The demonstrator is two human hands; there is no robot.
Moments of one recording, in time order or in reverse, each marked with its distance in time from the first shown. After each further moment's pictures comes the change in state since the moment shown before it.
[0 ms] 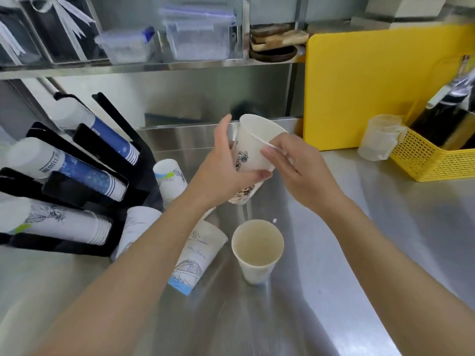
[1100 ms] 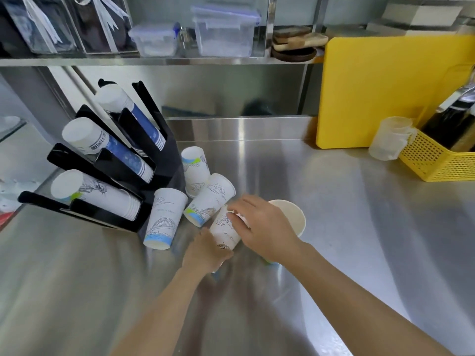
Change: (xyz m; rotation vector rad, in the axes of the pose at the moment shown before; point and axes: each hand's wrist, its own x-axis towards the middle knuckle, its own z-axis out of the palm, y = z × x) left_hand -0.127 -0.149 0.021 0.396 -0.073 -0.645; right_hand -0.078 -0.061 0.093 -0.255 -0.230 -0.096
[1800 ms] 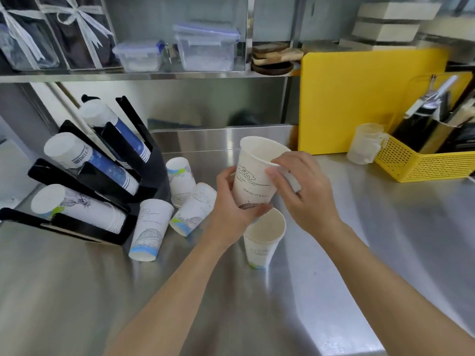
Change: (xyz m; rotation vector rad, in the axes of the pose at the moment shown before) left_hand -0.029 0.114 -0.039 -0.842 0.080 0.636; right_hand 0.002 0.036 -0.081 0.002 0.468 0.051
